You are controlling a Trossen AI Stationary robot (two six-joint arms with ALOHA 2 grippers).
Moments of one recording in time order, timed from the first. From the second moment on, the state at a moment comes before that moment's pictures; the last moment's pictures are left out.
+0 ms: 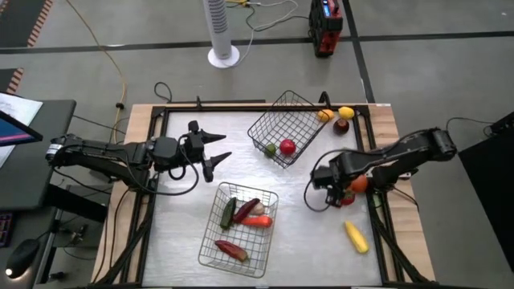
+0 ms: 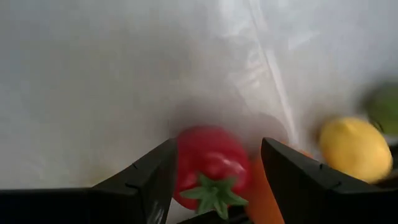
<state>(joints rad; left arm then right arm) -0.08 0.97 0.81 -0.01 -0.46 0.00 0.18 1.35 0.91 -1.24 0.02 0.55</state>
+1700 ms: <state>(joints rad) -0.08 0.97 0.81 -0.05 -0.48 0.01 0.42 1.61 0.84 -1.30 0.00 0.21</state>
